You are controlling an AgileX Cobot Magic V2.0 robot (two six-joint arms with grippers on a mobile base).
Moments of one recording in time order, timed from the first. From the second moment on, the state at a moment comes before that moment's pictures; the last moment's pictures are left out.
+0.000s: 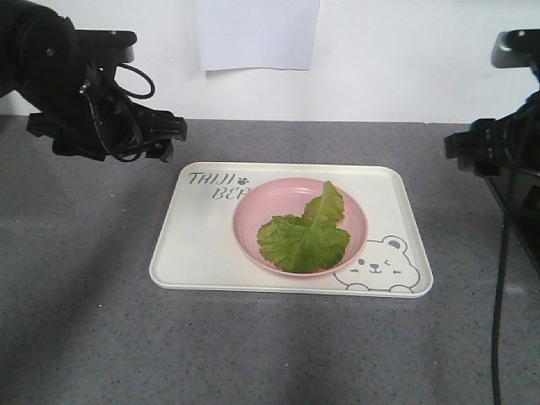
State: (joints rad) left arm -0.39 1.68 -1.60 0.17 1.02 -0.38; right arm 0.15 1.30 -1.25 -0.12 0.88 0.15
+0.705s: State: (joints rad) left arm -0.43 1.01 -0.78 0.26 0.49 -0.51; right arm 0.14 0.72 -0.71 -0.16 0.72 0.19
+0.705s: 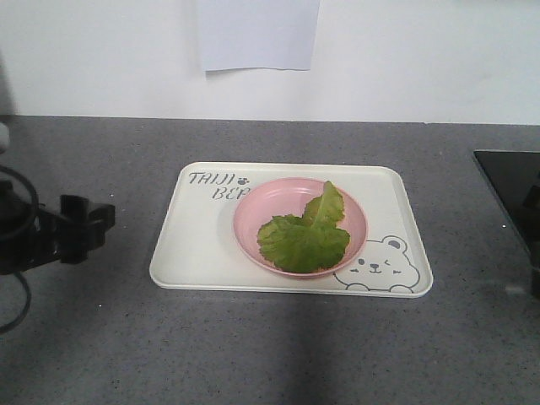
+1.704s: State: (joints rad) left arm -0.43 0.85 -0.63 0.35 0.40 -0.51; right arm 0.14 0.54 -0.63 -0.21 0.68 0.19
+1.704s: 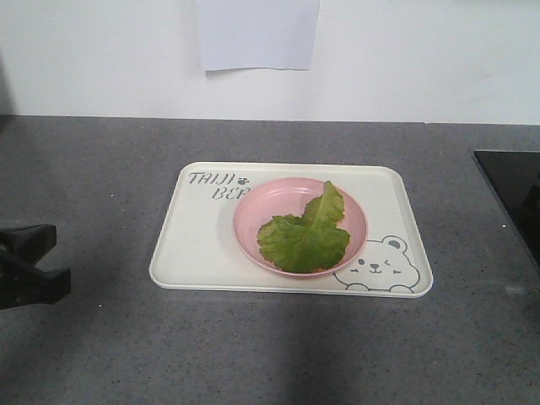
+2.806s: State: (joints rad) left arm -0.14 0.38 -0.21 0.13 0.12 -0.10; right arm 0.14 0.54 -0.63 -0.21 0.68 0.19
